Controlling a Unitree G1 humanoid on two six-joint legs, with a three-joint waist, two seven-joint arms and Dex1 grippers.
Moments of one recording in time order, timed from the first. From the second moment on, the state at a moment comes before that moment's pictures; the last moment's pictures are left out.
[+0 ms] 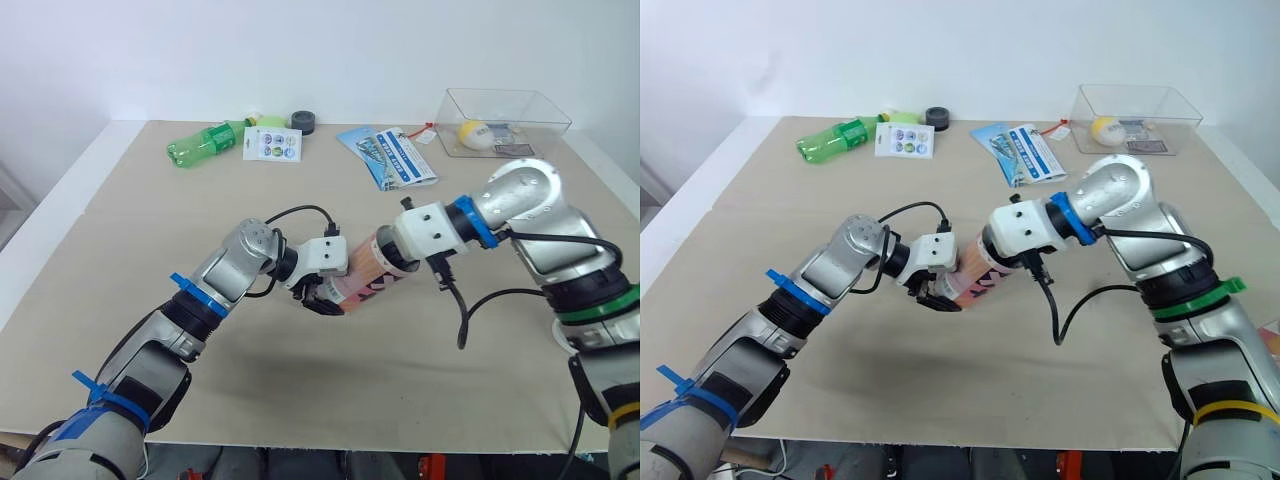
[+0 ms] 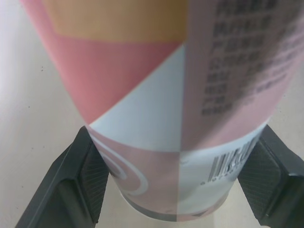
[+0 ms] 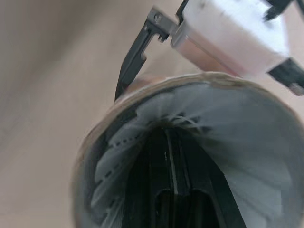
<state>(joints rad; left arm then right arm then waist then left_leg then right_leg) -0.90 0.35 -0.49 0.27 0.04 0.41 -1.26 -1.00 -0.79 0.42 0.13 0.07 0.01 1.56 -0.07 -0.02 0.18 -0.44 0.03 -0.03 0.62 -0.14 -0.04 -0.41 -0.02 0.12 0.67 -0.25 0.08</state>
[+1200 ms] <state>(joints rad) -0.90 0.34 -0.48 0.29 0.04 0.41 -1.25 -1.08 -0.90 0.37 0.14 0.23 0.10 1.58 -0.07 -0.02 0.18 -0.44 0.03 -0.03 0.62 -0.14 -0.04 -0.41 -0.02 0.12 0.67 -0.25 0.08</state>
